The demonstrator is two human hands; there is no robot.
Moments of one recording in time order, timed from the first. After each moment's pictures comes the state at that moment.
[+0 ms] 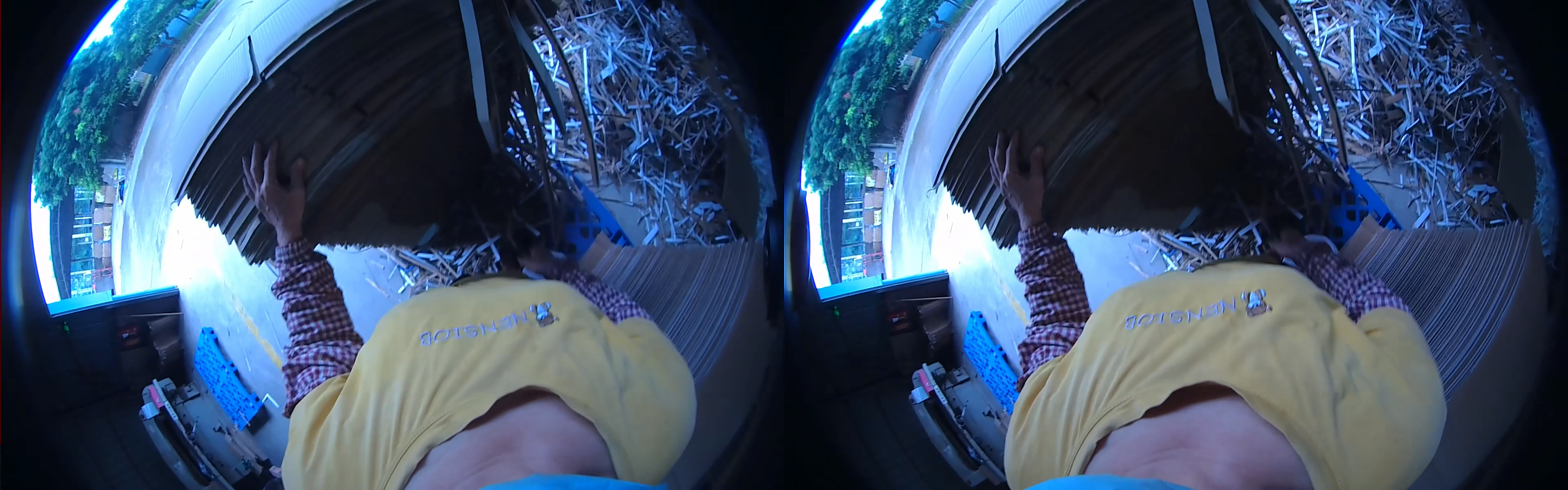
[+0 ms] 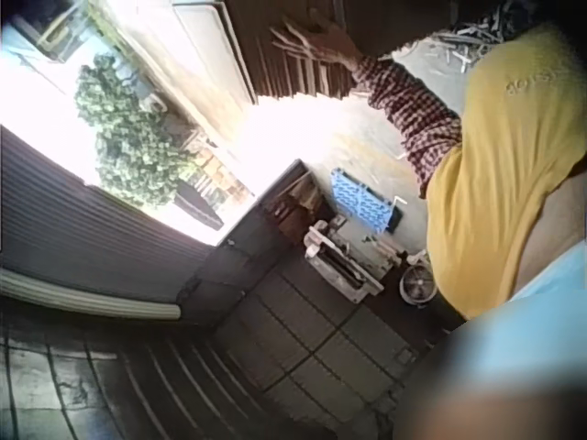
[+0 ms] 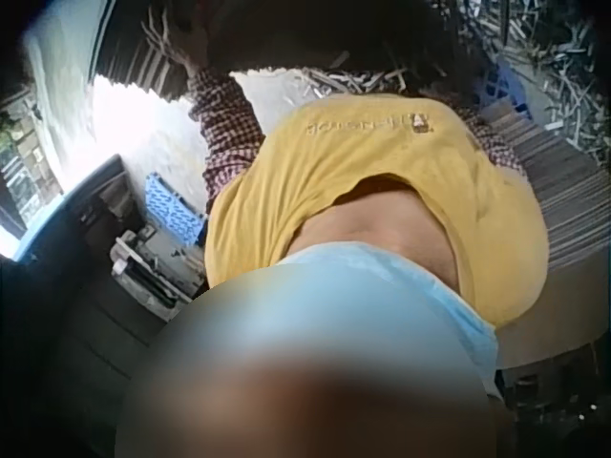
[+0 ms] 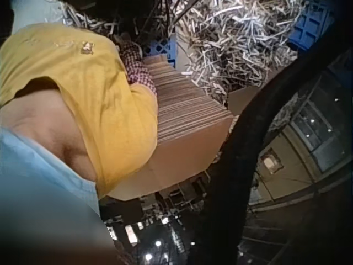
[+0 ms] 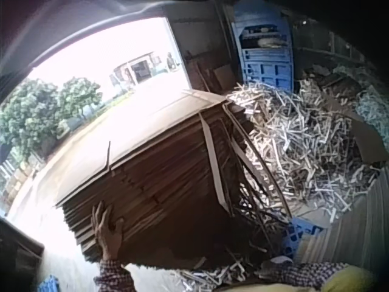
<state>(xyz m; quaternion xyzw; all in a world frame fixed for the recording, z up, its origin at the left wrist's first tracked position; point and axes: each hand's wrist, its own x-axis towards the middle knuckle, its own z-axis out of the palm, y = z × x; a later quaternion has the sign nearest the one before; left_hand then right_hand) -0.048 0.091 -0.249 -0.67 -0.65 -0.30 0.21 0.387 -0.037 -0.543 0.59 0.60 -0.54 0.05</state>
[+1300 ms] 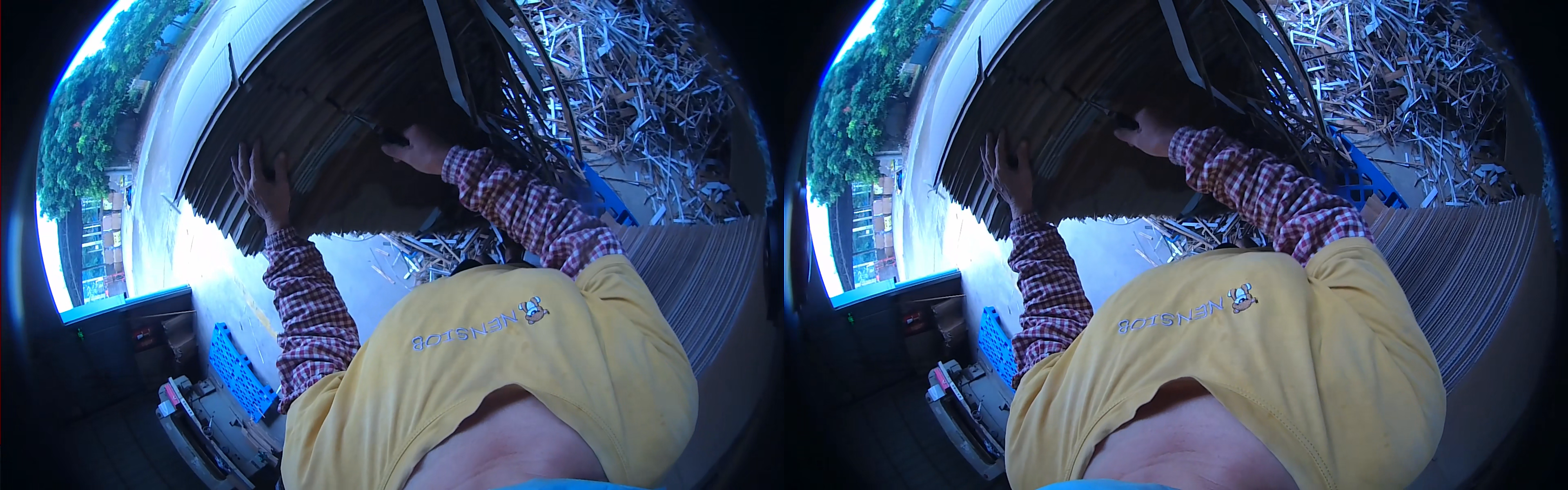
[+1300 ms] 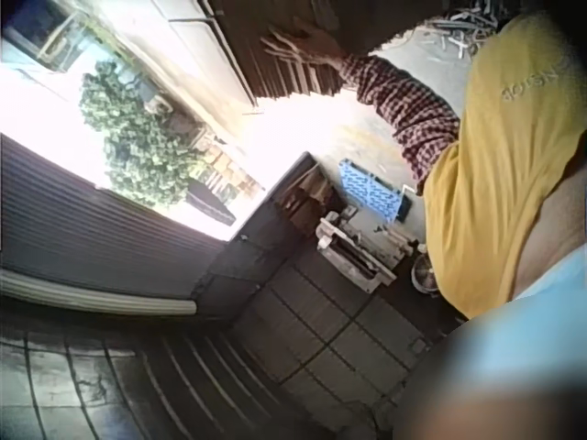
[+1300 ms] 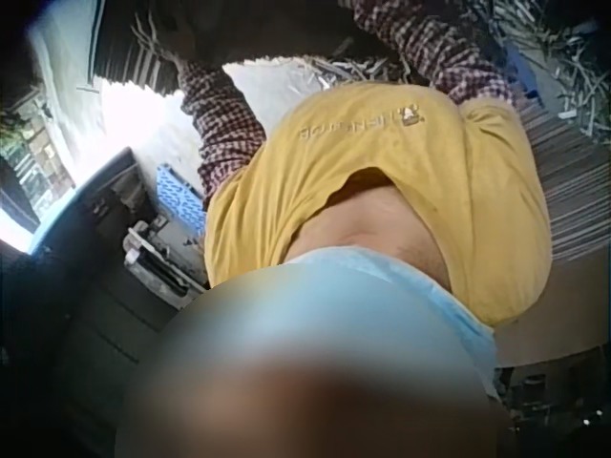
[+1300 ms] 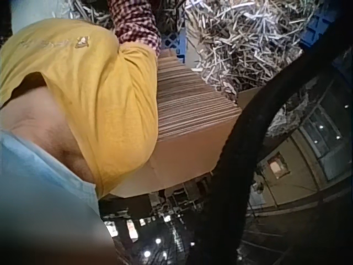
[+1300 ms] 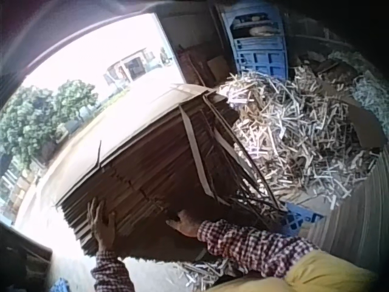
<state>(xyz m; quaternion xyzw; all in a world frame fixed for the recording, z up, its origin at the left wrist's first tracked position) -0.052 0.102 -0.255 -0.67 -0.64 -0.28 0.25 0.230 0.127 -0.321 0.45 0.66 -0.55 -0.26</state>
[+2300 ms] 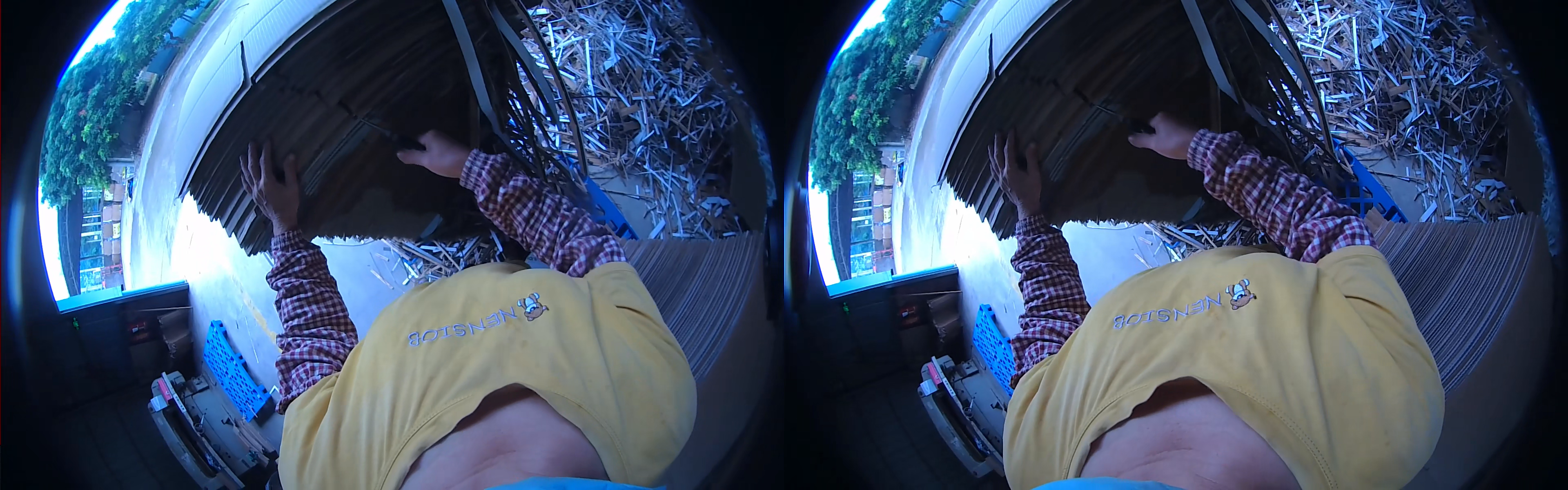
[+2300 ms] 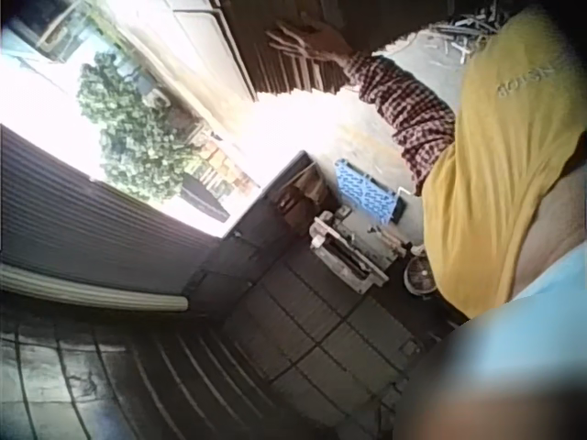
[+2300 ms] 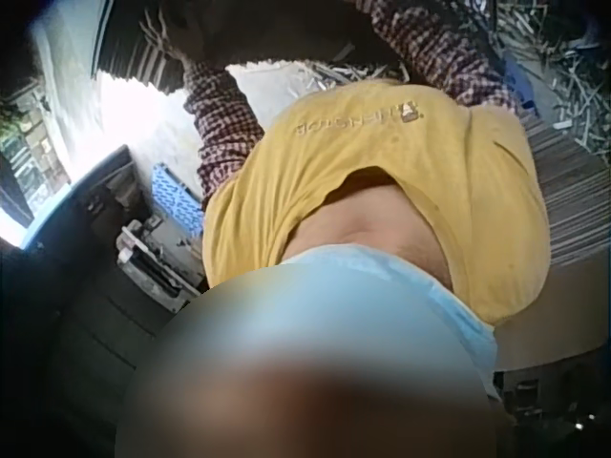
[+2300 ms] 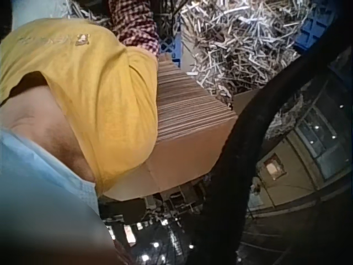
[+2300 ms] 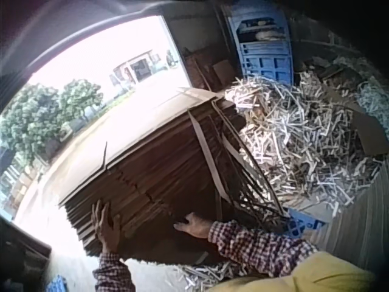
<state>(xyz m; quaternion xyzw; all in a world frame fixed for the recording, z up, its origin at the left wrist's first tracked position) -0.048 0.103 -0.256 -0.67 -0.64 -0.28 0.25 0.244 0.133 -0.316 0.45 0.66 -0.55 -0.23</state>
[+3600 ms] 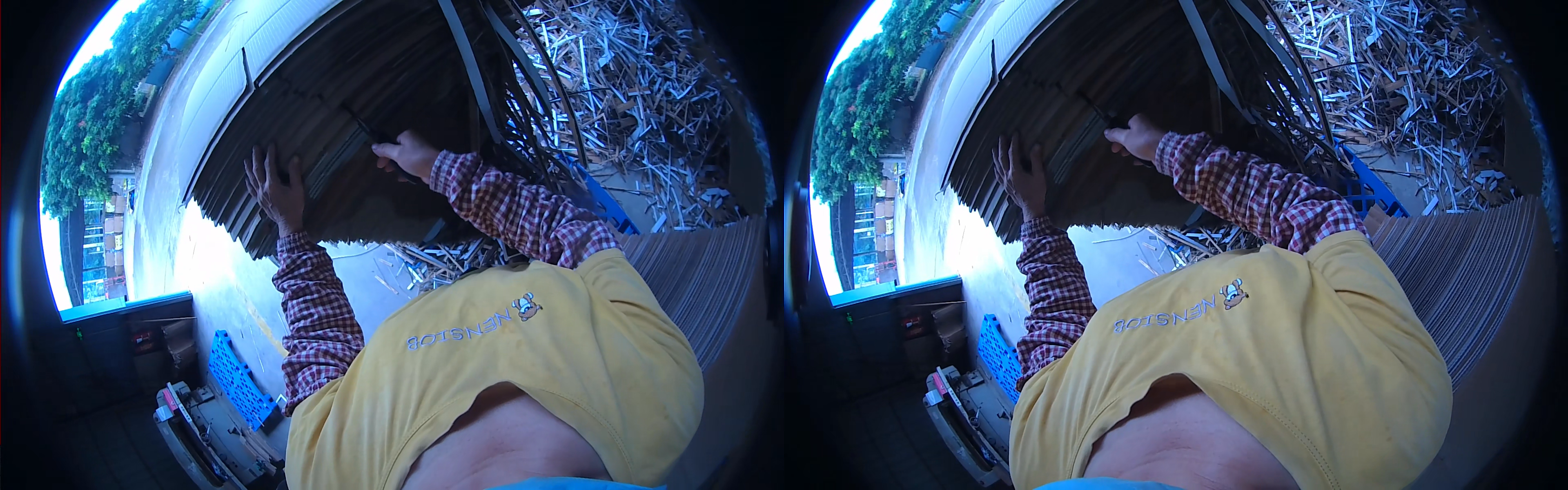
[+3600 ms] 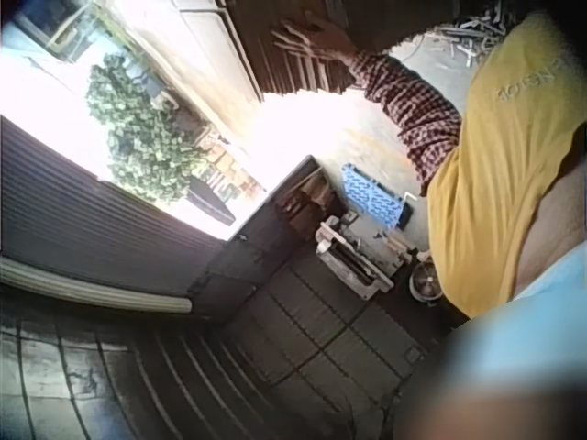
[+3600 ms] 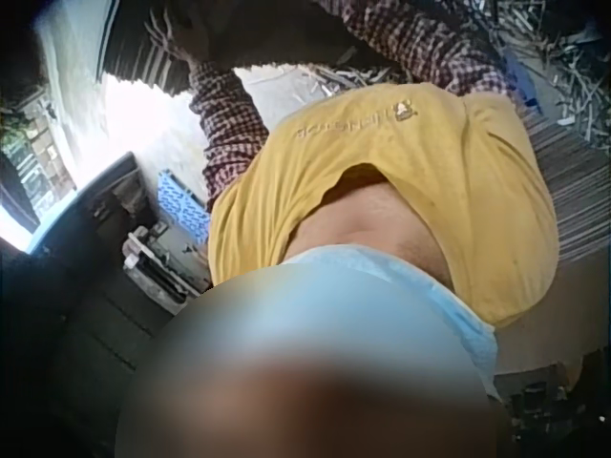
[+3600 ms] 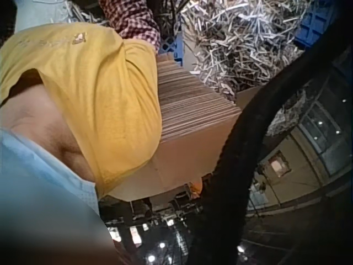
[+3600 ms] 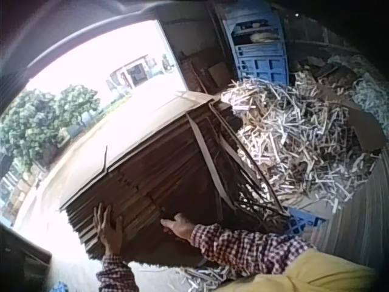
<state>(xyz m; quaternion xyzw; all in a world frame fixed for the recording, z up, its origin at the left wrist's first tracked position) -0.044 0.106 -0.255 -0.67 -0.64 -0.28 0.25 0.206 0.125 -0.285 0.46 0.47 -0.70 -0.28</state>
